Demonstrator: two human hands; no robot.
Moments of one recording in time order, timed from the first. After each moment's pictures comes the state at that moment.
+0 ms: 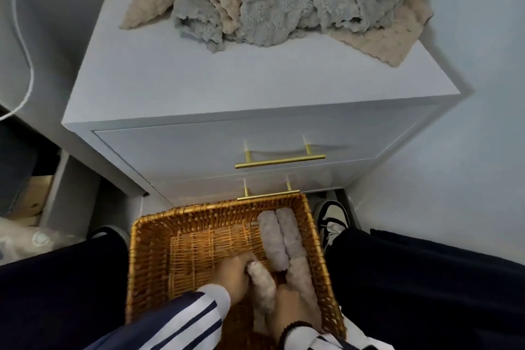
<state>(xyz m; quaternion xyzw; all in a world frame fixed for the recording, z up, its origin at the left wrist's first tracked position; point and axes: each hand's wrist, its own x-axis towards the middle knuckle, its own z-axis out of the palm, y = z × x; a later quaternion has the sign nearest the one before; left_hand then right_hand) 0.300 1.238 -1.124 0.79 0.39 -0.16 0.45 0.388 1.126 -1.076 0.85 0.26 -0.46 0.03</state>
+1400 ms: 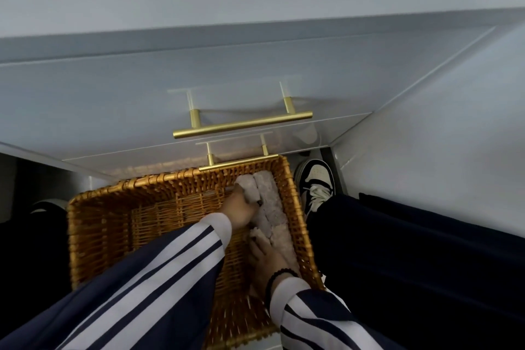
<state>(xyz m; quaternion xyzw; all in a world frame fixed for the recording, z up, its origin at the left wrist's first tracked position) 0.395 1.265 -1.180 0.65 0.47 -0.19 0.56 0.415 1.133 -1.165 0.41 0.73 -0.22 0.49</state>
